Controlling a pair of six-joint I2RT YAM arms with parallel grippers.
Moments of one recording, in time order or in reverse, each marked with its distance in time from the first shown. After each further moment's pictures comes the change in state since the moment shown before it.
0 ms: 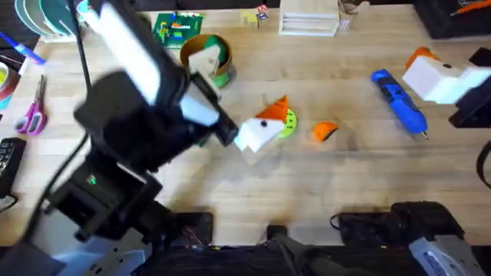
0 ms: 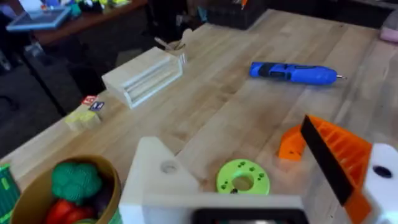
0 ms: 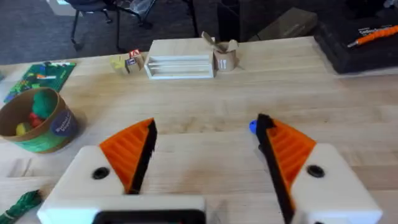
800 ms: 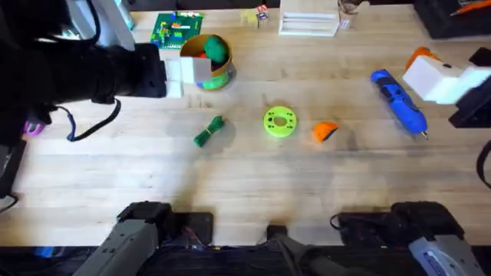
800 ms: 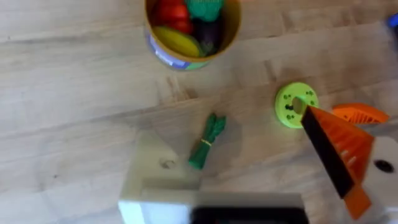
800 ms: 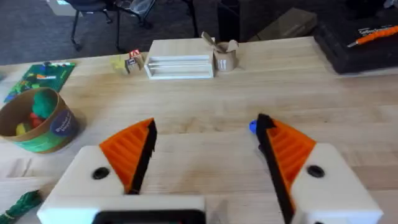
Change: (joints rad) left arm 0.495 0.305 0.644 -1.002 -0.060 -0.176; right arm 0.000 0.000 0.000 0.000 0.000 0.000
